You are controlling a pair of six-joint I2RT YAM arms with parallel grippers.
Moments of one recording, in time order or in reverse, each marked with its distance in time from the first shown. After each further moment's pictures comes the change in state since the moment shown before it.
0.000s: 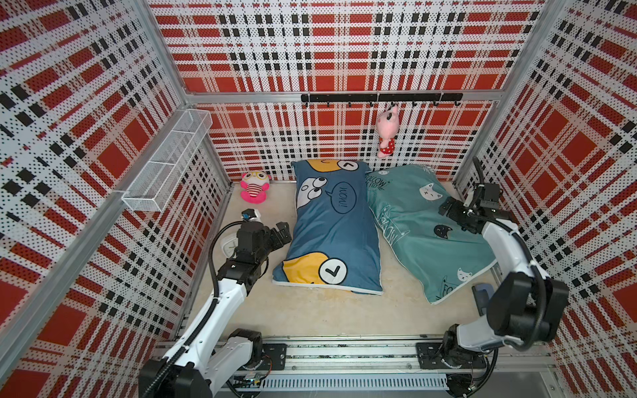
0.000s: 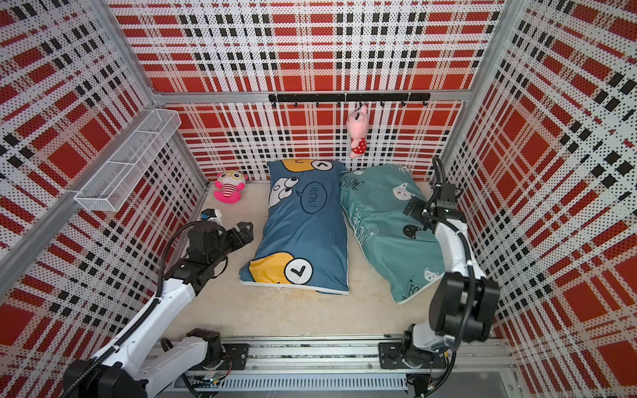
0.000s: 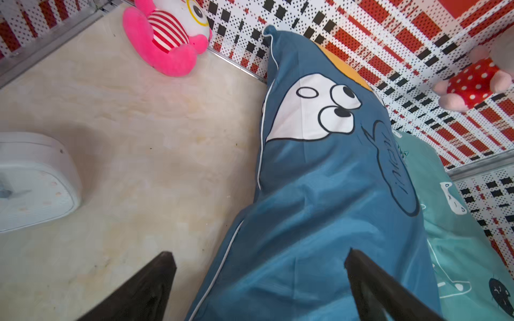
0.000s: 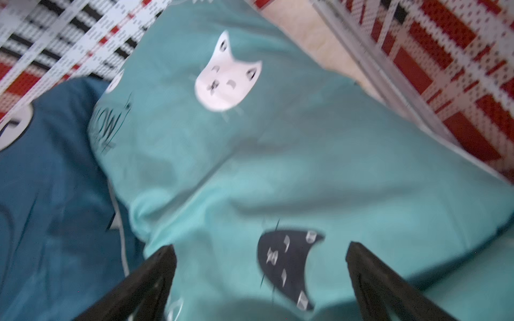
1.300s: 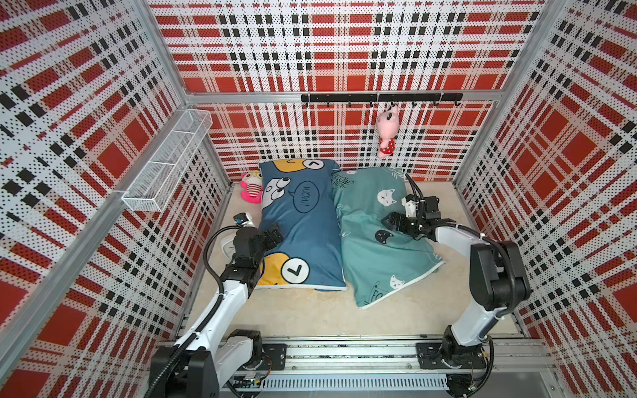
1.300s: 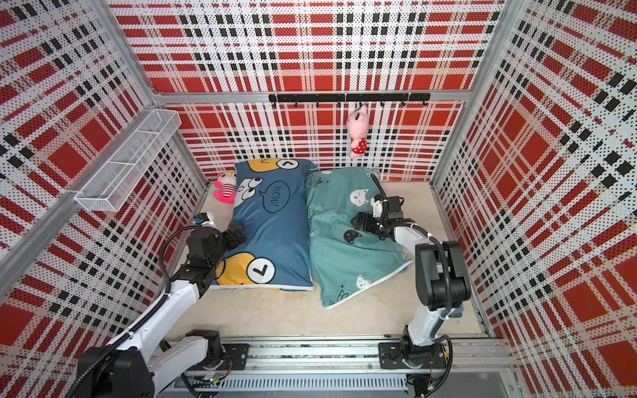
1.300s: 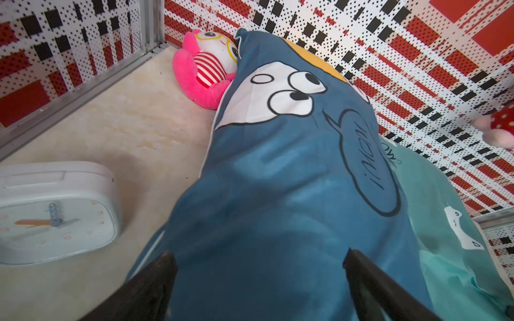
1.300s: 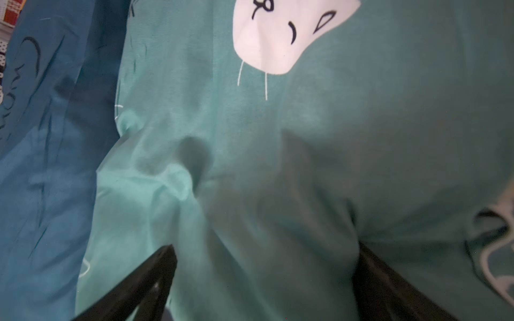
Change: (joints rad) left arm 0.117 0.042 -0.133 0.280 -0.082 0.065; right arm 0.382 0.063 -0.277 0.357 -0.287 -0.010
